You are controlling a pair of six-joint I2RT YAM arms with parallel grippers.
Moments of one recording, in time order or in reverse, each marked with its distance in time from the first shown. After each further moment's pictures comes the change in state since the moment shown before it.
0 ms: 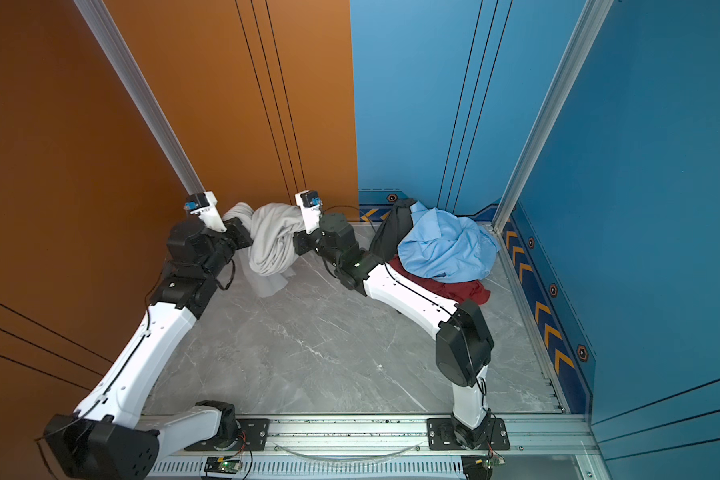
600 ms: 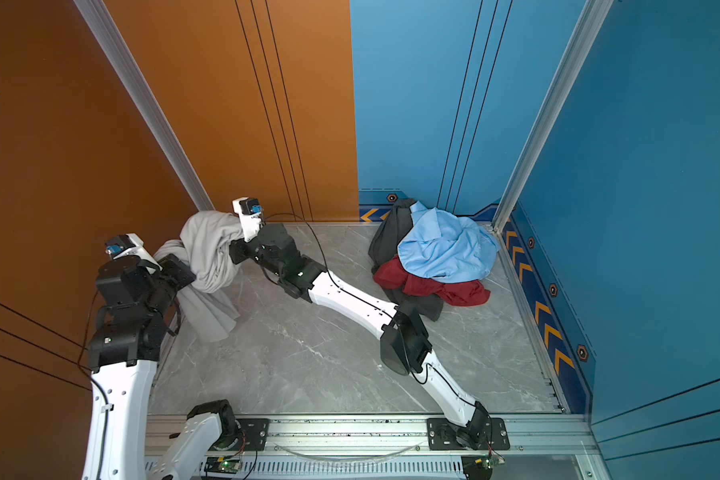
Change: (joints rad) left arm 0.322 -0.284 -0.014 -0.472 -0.067 0.011; right arm 0.158 0.431 0.583 0.017 -0.007 0.157
